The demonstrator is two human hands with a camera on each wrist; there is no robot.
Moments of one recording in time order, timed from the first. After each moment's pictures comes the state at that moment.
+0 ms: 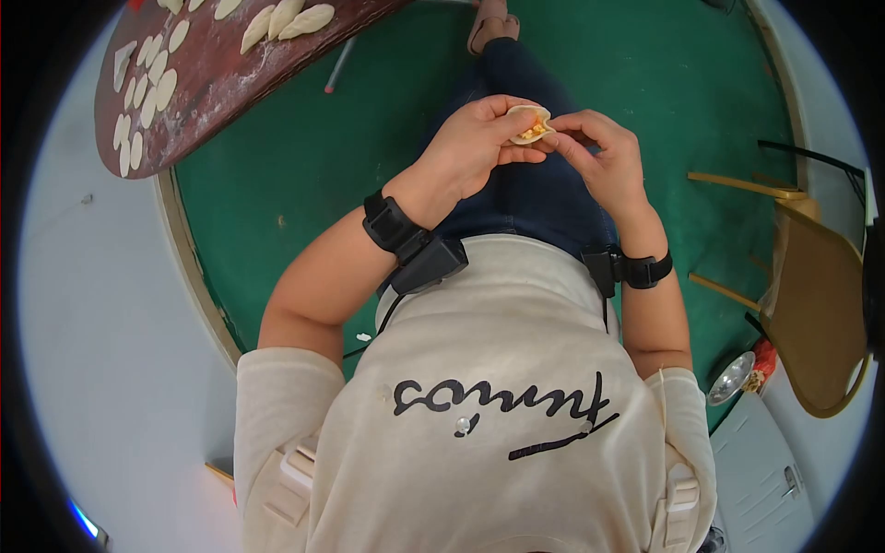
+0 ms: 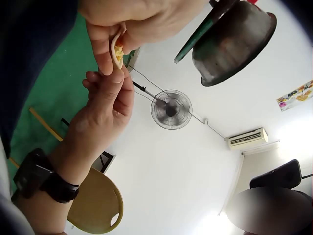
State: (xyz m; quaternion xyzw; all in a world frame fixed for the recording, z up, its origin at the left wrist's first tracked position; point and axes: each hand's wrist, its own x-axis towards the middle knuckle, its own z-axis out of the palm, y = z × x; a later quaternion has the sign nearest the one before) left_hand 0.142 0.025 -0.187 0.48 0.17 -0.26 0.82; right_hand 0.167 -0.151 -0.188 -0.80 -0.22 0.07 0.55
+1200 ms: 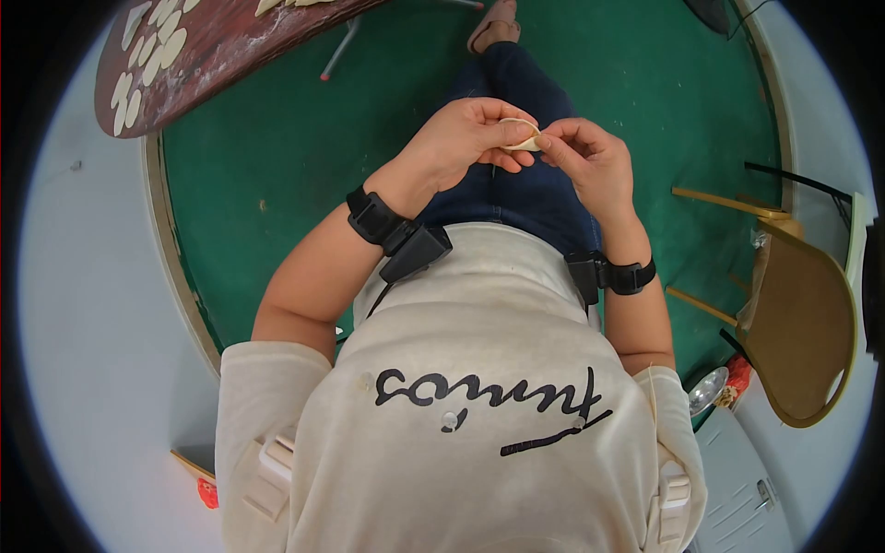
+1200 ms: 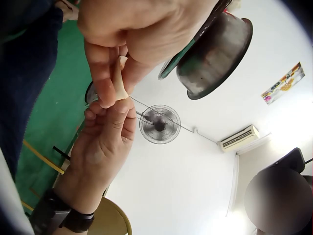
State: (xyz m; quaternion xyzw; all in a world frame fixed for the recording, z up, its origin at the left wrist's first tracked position) left_hand 0.126 0.036 -0.186 0.50 0.11 -0.26 0.82; right_hand 0.152 -0.148 -0.184 -0.74 -0.10 0.18 0.64
